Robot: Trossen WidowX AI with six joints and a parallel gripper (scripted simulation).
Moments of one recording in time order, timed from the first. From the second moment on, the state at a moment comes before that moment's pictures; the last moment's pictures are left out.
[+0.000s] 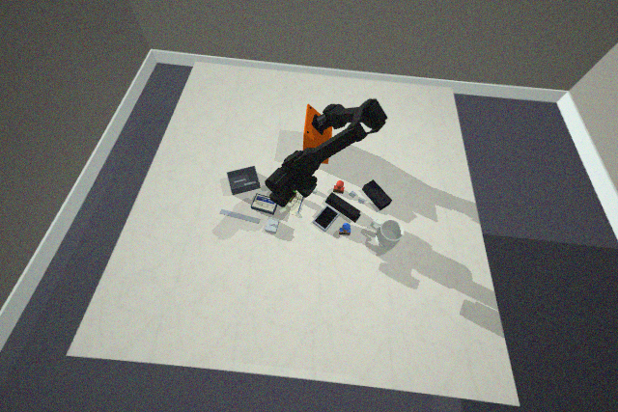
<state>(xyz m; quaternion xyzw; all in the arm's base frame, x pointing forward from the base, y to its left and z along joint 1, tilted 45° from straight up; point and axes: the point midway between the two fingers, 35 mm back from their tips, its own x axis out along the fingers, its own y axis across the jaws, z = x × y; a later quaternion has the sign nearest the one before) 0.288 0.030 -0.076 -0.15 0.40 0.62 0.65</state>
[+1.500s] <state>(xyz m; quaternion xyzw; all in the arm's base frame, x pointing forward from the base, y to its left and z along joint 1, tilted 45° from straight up) 0.282 0.051 -0.096 -0.15 0.40 0.62 0.65</state>
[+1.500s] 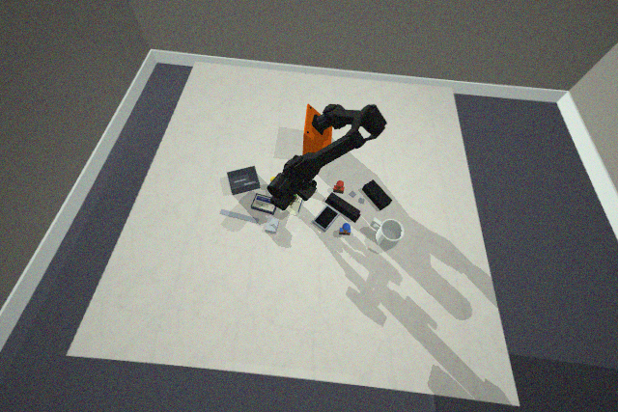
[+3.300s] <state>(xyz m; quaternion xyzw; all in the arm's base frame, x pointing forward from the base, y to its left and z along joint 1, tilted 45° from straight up) 0.281 0.055 -0.100 -0.15 0.40 0.62 0.66</state>
